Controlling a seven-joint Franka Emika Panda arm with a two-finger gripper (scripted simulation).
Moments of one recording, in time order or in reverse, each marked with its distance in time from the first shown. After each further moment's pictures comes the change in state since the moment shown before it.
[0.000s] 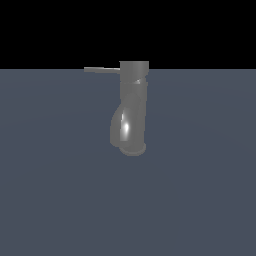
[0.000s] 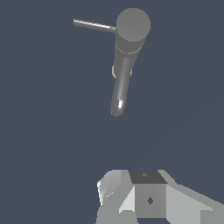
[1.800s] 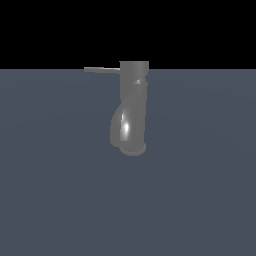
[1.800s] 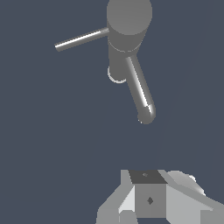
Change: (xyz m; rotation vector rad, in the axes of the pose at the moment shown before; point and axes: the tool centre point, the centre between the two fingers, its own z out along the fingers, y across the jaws) arm 0.066 -0.088 0.067 0.000 -0.009 0.508
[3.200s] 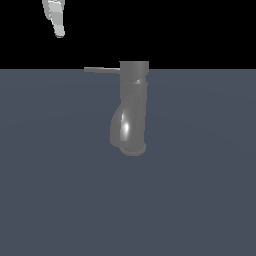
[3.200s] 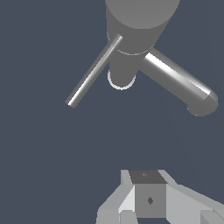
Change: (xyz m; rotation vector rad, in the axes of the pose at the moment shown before) arm 0.086 -0.100 0.077 0.002 -0.010 0.600
